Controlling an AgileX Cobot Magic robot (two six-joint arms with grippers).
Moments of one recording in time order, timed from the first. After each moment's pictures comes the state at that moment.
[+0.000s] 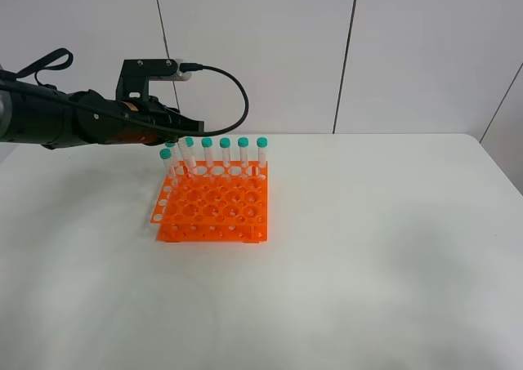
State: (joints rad) left arm -0.29 1.81 -1.08 -0.32 -0.15 0.23; right arm -0.08 0.00 -0.50 -0.06 1.03 0.10
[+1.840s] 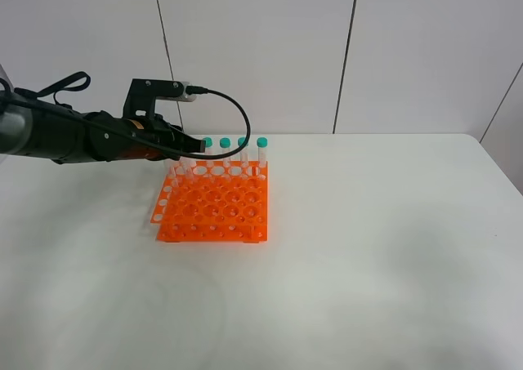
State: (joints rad) left arm -0.29 1.88 -1.06 -0.28 -0.20 0.23; right arm -0.08 0.00 -0.50 -0.06 1.03 0.10
